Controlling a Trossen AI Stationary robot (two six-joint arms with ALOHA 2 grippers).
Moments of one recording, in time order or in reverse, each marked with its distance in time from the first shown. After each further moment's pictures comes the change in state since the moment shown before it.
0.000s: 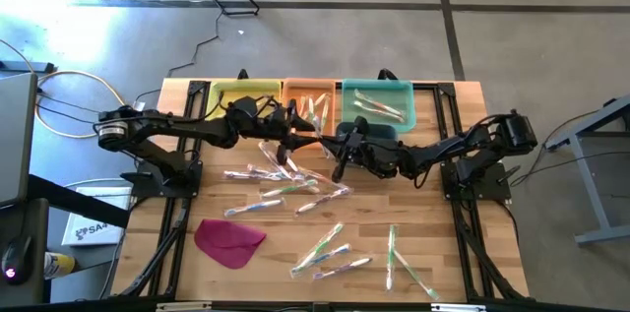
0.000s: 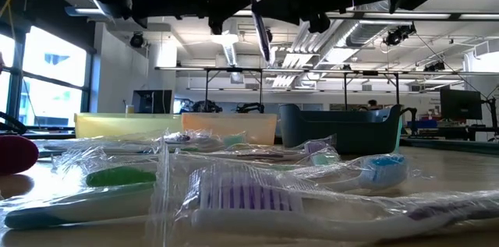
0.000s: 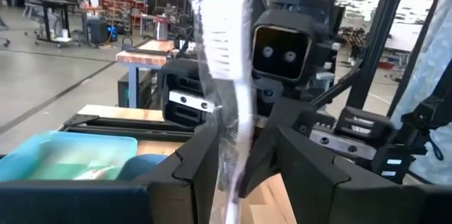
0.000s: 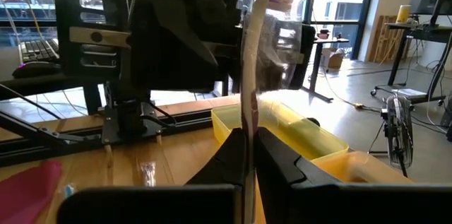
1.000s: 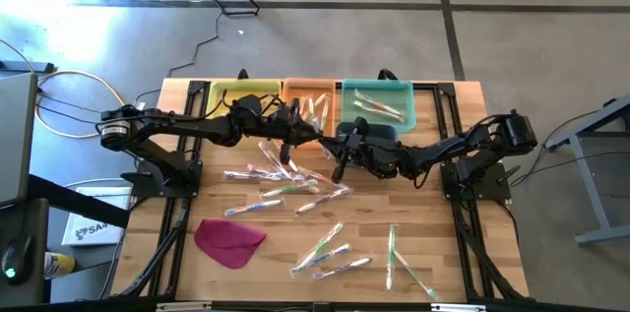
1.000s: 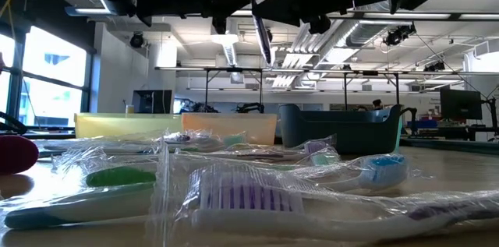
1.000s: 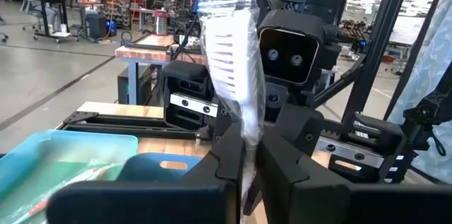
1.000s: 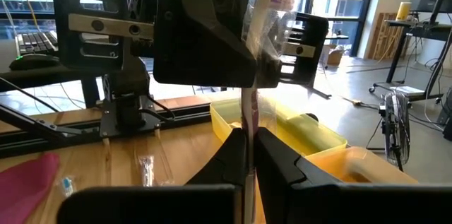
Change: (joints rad) left arm 0.002 0.018 0.044 -0.050 0.007 0.011; right arm 0.000 0.000 0.000 -0.021 0.004 -0.002
